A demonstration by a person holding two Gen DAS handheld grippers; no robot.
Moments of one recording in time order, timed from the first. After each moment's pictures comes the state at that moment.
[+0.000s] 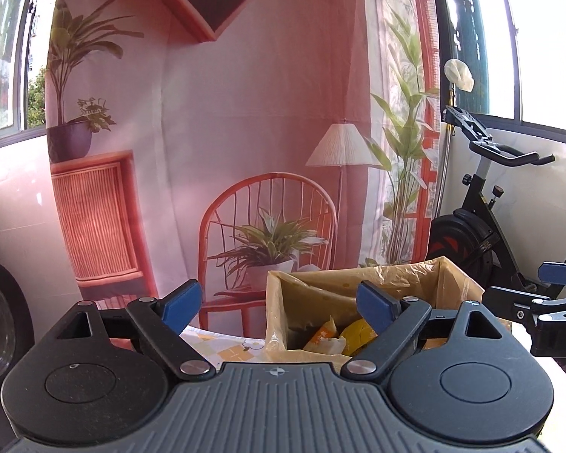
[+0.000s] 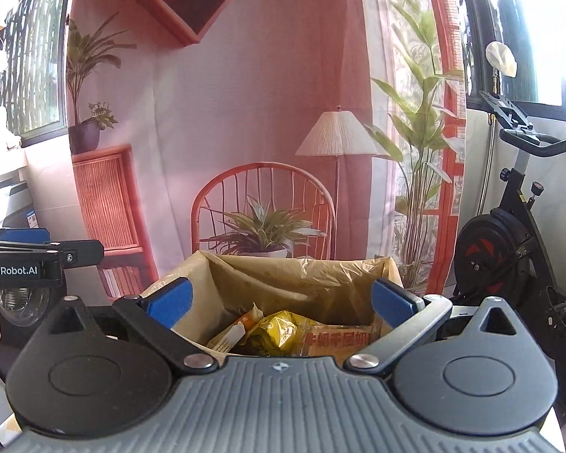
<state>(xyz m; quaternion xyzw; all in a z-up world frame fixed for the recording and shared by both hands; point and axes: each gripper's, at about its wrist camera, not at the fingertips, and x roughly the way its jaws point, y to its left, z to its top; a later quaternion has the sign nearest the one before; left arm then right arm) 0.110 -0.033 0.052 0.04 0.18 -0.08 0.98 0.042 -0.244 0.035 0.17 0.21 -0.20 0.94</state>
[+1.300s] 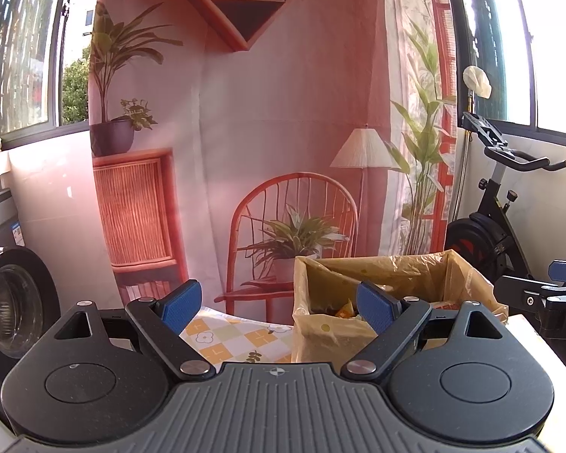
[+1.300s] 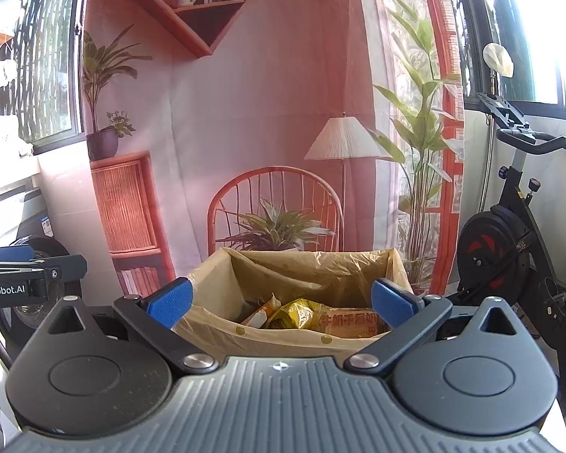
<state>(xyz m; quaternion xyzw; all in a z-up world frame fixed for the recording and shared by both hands) 0.060 -0.011 0.065 0.04 0.18 -0.05 0.98 0.010 -0.212 0.052 0.18 0.21 -0.19 0.94</state>
